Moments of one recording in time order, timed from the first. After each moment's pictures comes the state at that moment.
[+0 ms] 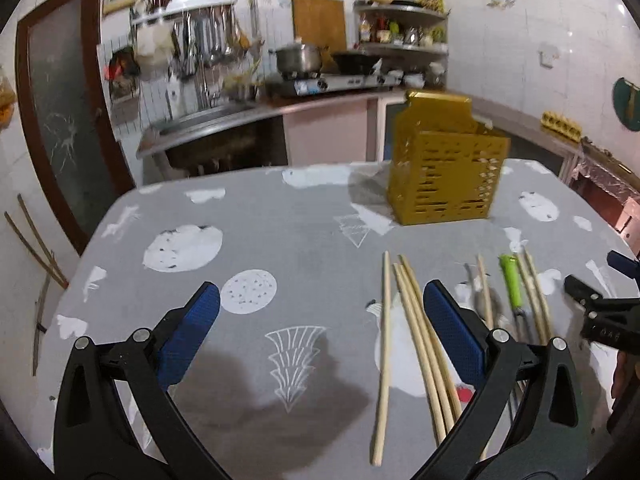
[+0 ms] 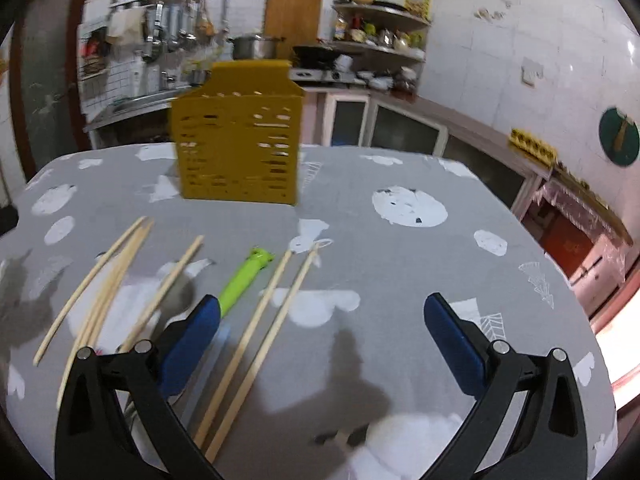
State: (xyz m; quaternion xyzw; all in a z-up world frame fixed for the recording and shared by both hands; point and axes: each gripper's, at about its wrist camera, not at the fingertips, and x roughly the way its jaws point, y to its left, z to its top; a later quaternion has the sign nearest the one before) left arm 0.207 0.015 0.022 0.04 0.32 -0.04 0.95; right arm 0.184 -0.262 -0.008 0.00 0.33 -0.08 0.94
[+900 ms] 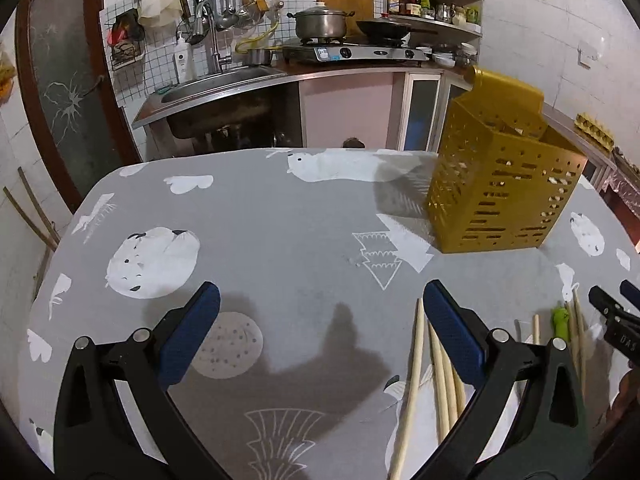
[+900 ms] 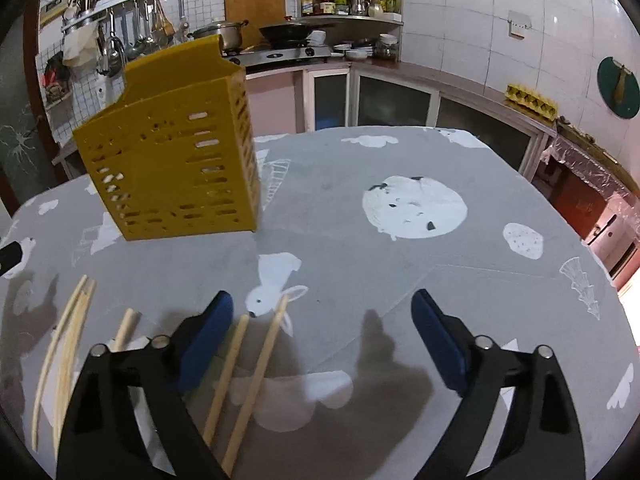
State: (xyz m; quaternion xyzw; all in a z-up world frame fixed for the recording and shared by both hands) left arm 0.303 0.005 -0.003 0.02 0.37 0.00 0.93; right arm 0.260 -0.293 -0.029 0.05 0.36 -0.11 0.92
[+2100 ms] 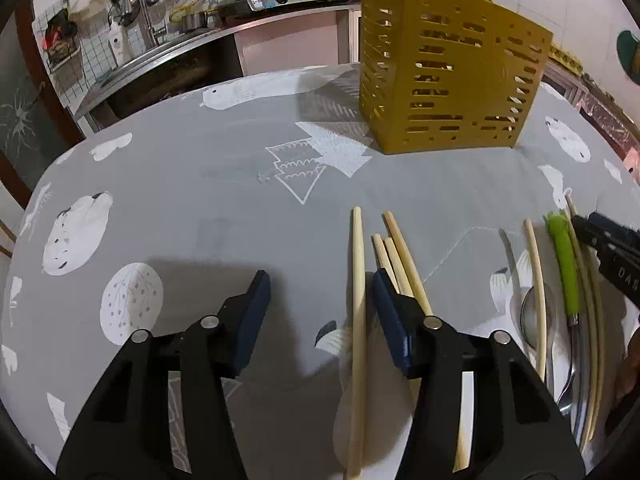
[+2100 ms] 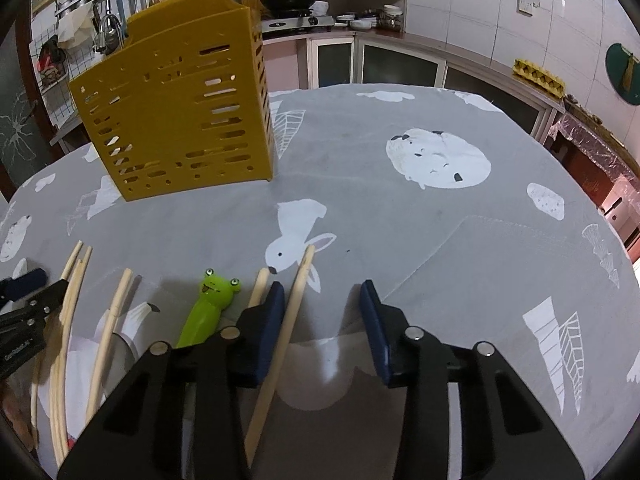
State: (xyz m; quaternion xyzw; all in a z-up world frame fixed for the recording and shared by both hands) left arm 0.301 -0.040 -0.059 0.07 0.45 -0.08 0.89; right arm 0.259 -0.272 -0.050 0.07 0.41 -0.09 0.90
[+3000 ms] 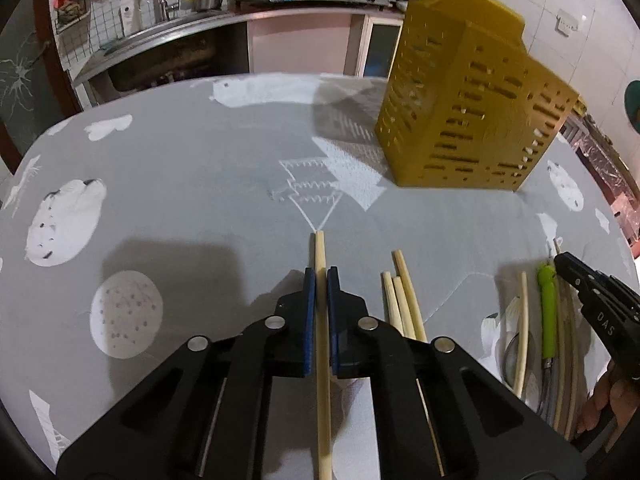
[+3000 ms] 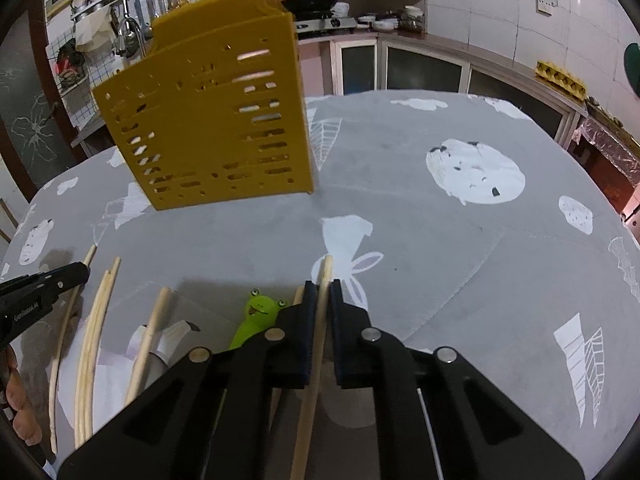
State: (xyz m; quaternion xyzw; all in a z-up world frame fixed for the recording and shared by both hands) left arm 0.321 -0.020 -0.049 0.00 0.46 -0.08 0.88; right arm 0.270 -0.260 -0.042 0.08 0.40 -0.05 0.91
